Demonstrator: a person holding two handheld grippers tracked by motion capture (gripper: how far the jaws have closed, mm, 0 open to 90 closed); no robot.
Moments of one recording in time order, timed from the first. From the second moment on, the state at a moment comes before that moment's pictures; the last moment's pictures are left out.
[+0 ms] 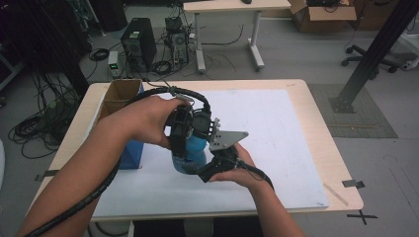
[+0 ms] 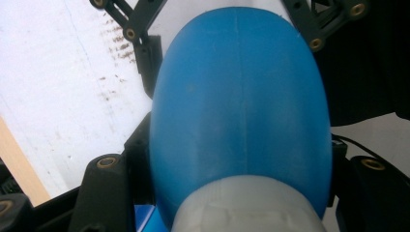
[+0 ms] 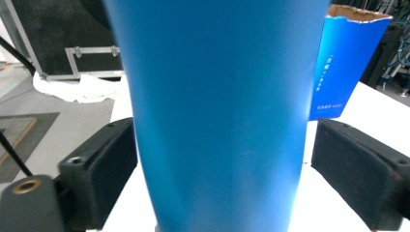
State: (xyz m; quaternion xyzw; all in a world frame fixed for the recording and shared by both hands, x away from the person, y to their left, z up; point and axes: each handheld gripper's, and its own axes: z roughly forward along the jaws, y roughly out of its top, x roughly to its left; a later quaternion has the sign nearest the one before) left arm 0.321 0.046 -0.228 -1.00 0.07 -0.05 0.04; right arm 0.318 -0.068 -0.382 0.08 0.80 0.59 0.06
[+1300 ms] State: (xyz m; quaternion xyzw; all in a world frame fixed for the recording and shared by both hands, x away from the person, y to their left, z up) left arm 0.357 0.053 -0.172 -0.98 -0.20 -0.03 0.03; right arm 0.316 -0.162 -0.343 0.12 0.75 0.64 0.11
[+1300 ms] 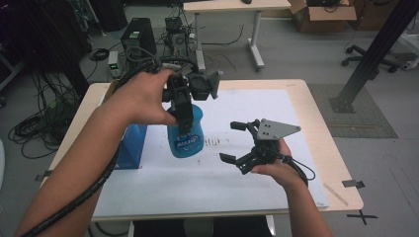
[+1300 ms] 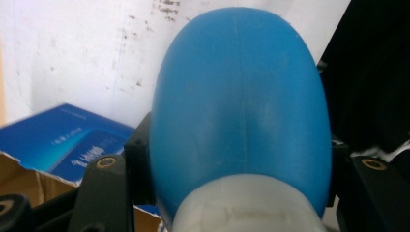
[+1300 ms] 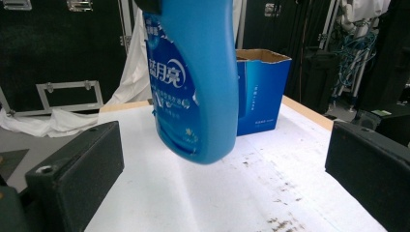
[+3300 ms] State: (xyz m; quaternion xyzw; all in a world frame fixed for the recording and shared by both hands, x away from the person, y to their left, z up) left arm 0.414 0.252 -0.098 -0.76 -0.65 0.01 -0.01; right arm 0.369 -0.209 -0.280 0.07 0.96 0.27 0.04
